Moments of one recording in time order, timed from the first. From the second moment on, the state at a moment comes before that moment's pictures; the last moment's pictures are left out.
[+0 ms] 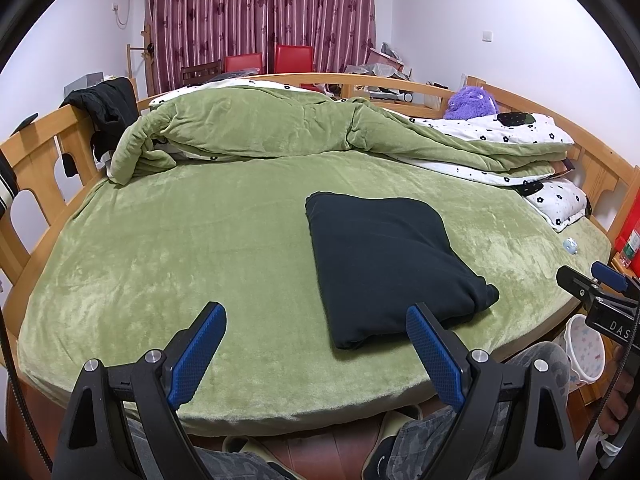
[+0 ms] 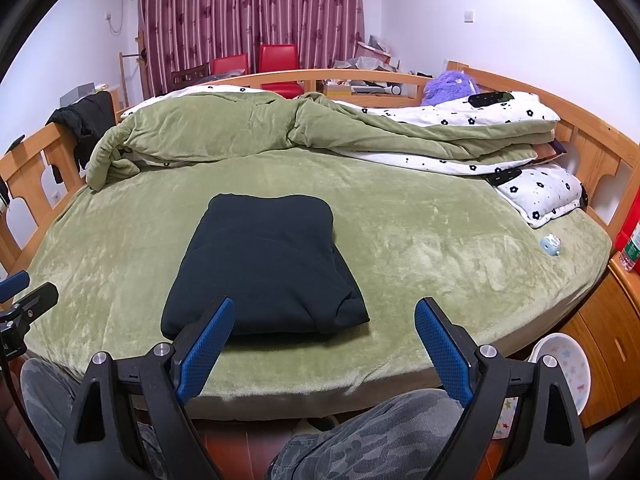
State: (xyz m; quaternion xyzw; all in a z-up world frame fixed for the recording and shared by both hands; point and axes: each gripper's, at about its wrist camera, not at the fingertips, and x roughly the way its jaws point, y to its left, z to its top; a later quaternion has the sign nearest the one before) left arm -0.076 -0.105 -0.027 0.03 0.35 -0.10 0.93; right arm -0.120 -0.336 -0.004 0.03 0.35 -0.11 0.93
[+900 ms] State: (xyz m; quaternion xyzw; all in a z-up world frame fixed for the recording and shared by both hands) left arm -0.083 -0.103 -0.025 0.03 0.35 -0.10 0.93; right arm -0.125 -0.333 -0.001 0.03 0.35 -0.11 0.93
